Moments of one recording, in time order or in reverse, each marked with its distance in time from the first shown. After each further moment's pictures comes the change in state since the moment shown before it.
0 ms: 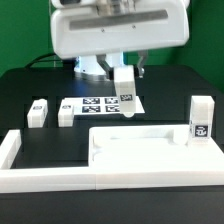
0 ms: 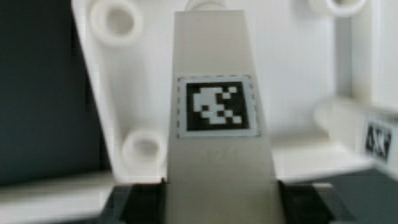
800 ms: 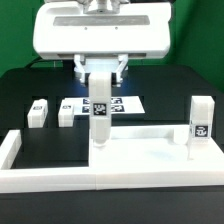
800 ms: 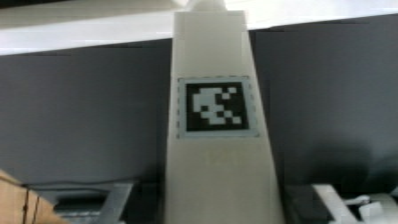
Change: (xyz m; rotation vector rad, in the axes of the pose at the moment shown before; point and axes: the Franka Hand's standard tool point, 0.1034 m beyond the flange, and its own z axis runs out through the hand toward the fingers) arm 0.009 0.033 0.004 -0.154 0.503 -0.035
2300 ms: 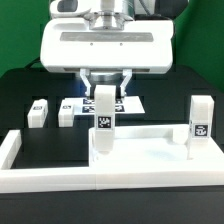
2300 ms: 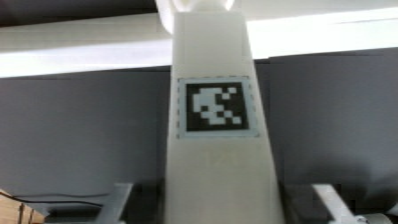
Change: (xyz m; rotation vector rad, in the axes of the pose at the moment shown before) arm -0.024 -0.019 0.017 0.010 -0.037 -0.021
